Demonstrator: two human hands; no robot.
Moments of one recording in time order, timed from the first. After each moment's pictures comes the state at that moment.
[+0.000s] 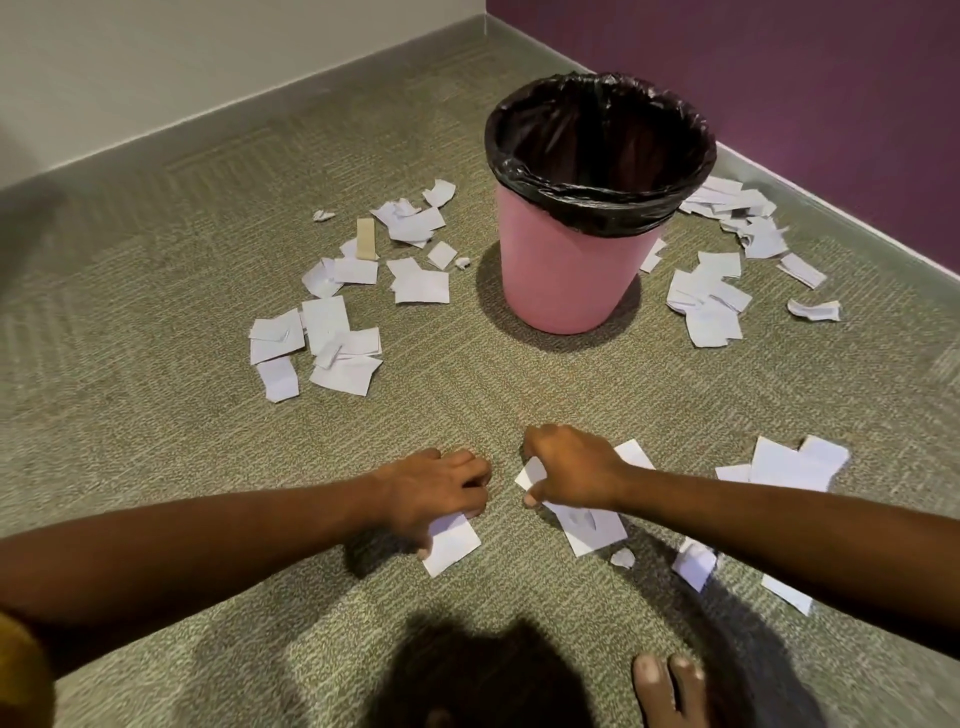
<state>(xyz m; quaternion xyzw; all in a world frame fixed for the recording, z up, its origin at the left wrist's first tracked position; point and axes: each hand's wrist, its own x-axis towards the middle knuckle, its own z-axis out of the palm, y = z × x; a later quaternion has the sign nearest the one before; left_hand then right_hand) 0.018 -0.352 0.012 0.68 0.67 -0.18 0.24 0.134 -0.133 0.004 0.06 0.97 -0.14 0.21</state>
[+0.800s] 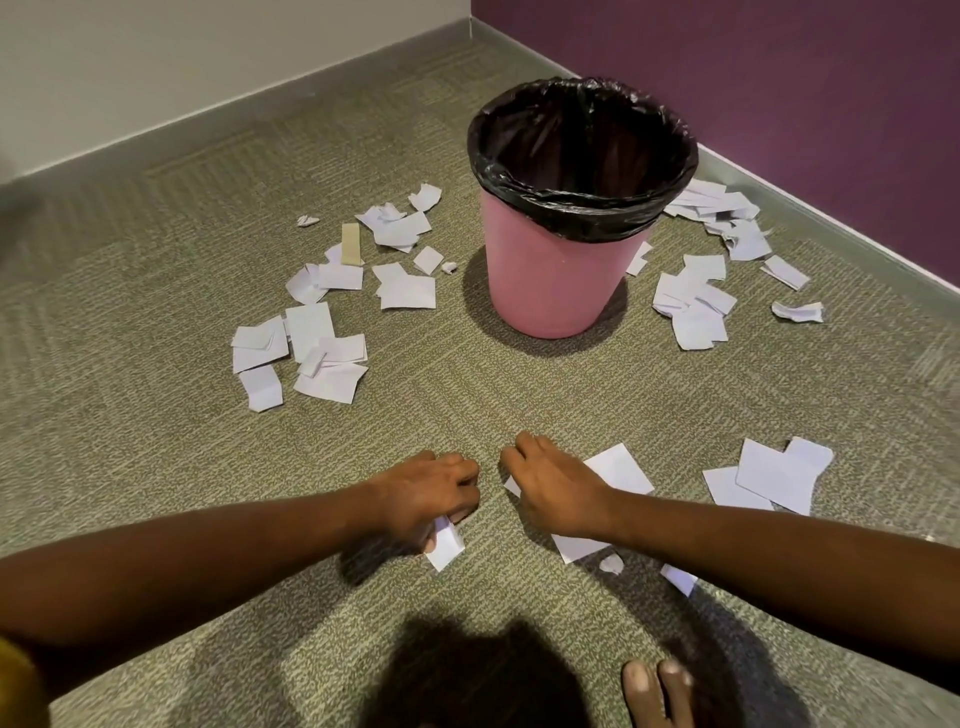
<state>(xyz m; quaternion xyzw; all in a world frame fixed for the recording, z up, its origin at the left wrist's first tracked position) 0.018 -0.343 0.005 0.66 0.70 -0.11 0.24 0.150 -0.145 -0.016 -0.02 0.98 -0.13 0.16</state>
